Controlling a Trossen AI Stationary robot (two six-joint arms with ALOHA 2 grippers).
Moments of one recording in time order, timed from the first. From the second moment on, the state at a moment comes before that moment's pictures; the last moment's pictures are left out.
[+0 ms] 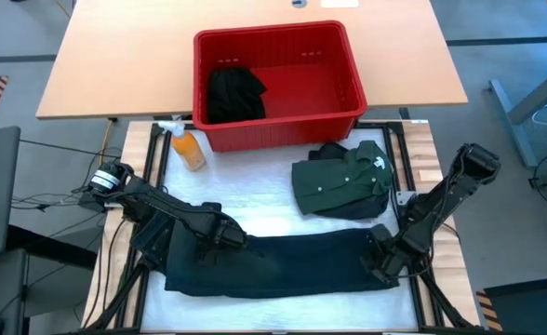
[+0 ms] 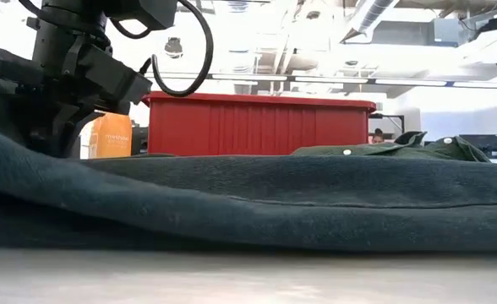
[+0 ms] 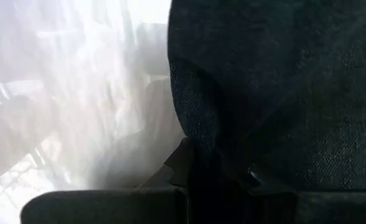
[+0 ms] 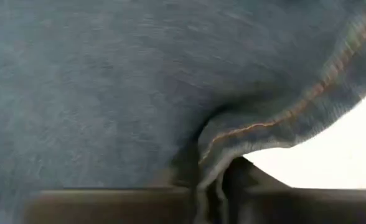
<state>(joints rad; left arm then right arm) -0.32 1.70 1.11 -1.07 -0.06 -0.32 0.86 1.32 0.60 -0.74 0.08 1.97</state>
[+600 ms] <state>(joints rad) -0.27 1.70 1.40 -1.05 -0.30 -0.22 0.90 1.18 1.33 -1.57 0.05 1.82</state>
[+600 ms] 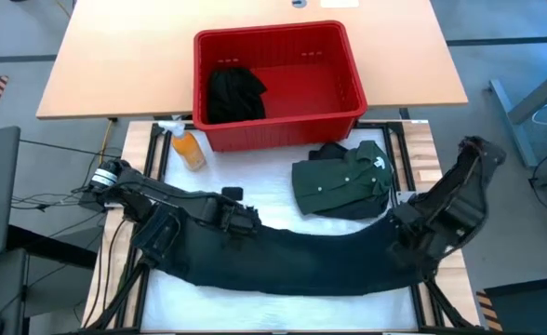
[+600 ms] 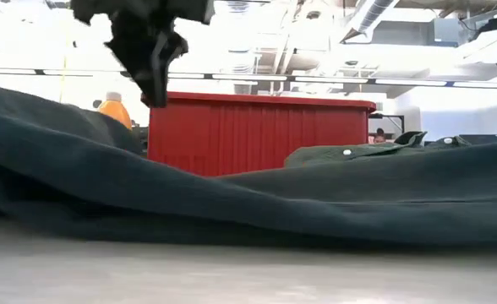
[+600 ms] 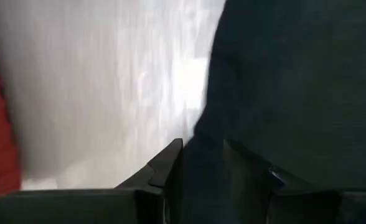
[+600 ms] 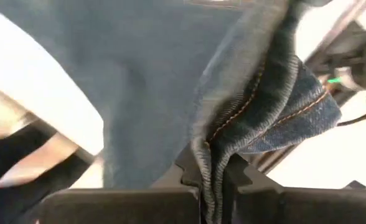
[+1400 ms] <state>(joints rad) -0.31 1.87 1.16 0.01 -0.03 -0.20 1.02 1.34 2.08 -1.57 0.39 1.56</state>
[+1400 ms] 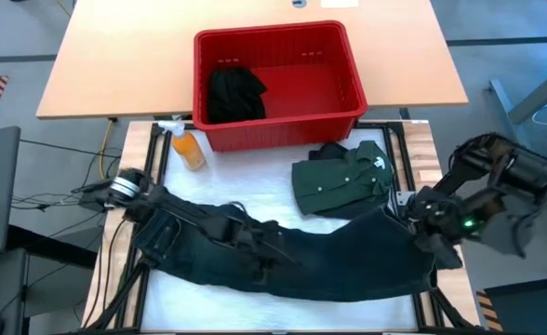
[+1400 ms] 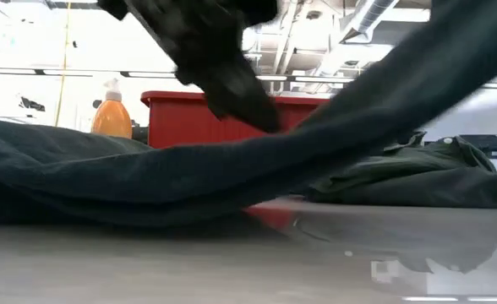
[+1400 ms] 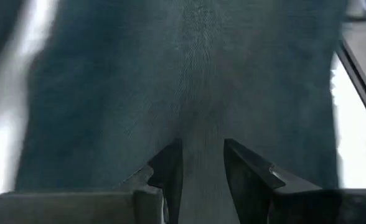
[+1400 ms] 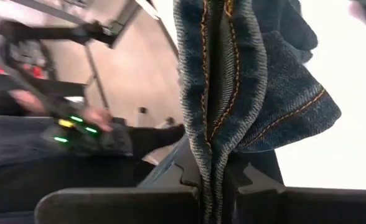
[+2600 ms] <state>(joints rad) -0.29 2.49 2.09 -0.35 0.10 0.25 1.05 1.36 2.35 -1.41 0.50 1.10</state>
